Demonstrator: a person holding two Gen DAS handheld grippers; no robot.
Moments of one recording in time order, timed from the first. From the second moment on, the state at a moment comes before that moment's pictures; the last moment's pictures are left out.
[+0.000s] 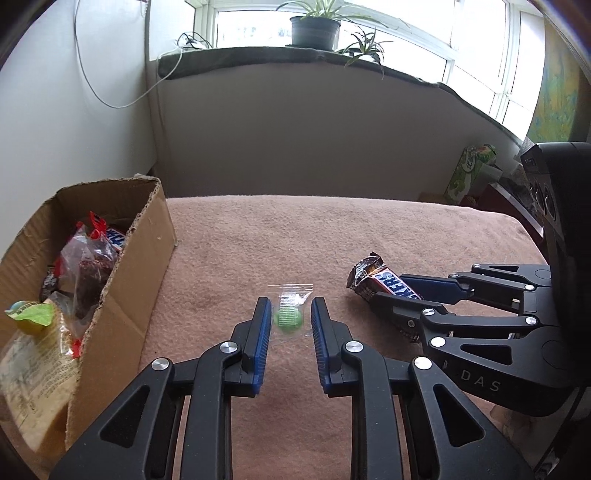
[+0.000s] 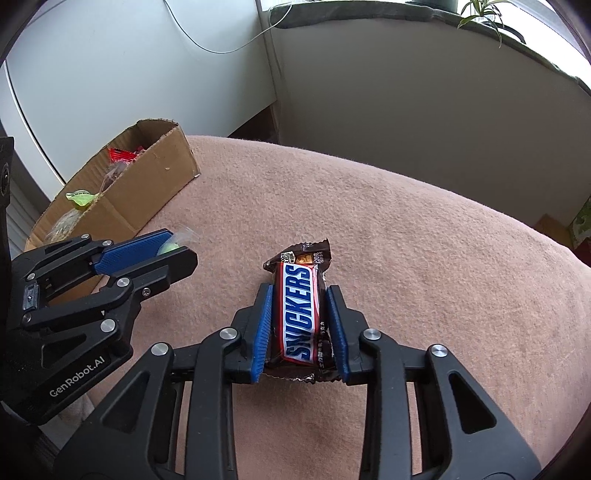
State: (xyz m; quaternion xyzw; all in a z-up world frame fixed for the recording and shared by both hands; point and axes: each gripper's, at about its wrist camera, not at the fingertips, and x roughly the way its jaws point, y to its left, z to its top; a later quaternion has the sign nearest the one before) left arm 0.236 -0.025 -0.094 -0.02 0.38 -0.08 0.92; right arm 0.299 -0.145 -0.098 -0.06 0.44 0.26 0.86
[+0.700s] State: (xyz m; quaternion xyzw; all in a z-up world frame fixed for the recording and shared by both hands) left arm 0.175 0.029 -0.033 -0.05 0.28 -0.07 0.96; right arm 0.252 -0.106 -0.016 -0.06 0.36 0.29 0.88
